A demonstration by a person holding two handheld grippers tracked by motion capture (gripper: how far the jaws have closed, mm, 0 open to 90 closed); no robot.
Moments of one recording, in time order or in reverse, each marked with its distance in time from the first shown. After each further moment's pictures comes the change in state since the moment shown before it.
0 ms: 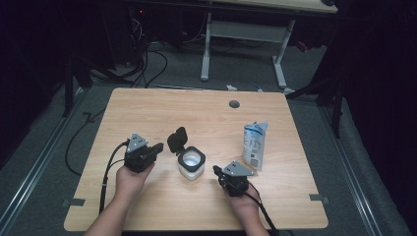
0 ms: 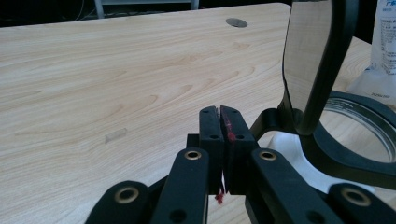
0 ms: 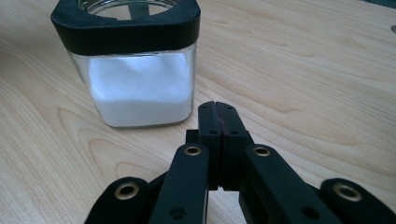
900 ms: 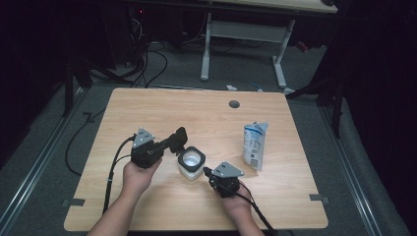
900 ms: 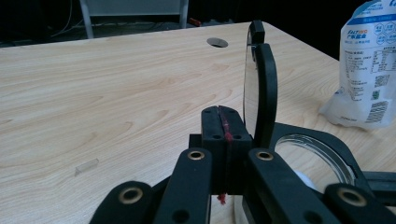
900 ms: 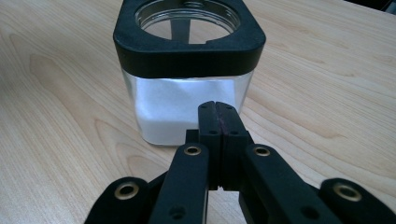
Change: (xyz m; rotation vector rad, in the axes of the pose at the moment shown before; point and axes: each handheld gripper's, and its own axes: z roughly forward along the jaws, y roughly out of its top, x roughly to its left) left arm -0.019 0.021 0.003 -0.036 -0.041 -0.005; right arm 0.022 0.011 0.010 -0.005 0.057 -0.050
